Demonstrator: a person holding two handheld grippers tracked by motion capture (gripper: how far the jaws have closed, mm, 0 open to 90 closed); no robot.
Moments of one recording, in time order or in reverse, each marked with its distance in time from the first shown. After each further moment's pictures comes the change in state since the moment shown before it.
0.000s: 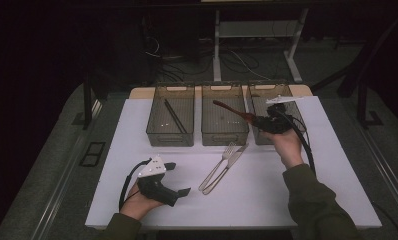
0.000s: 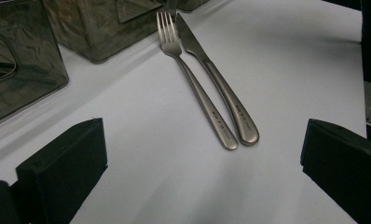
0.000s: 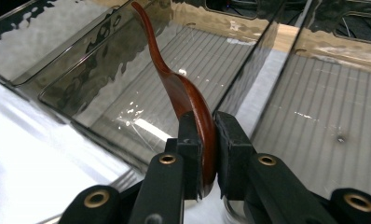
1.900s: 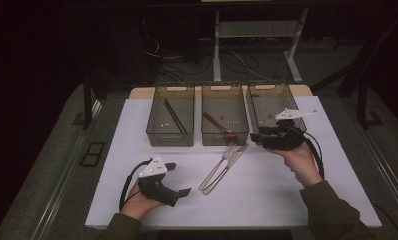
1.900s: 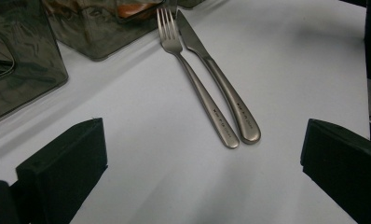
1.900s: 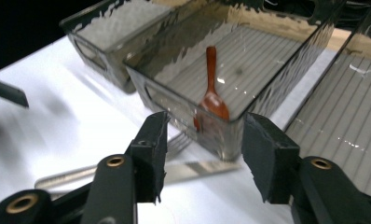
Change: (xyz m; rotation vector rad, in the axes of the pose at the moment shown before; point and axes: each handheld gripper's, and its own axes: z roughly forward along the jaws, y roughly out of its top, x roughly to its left) left arm -0.001 0.000 0.002 0.011 0.005 0.003; right arm 0.006 -0.035 -0.037 -0.049 0.190 -0.085
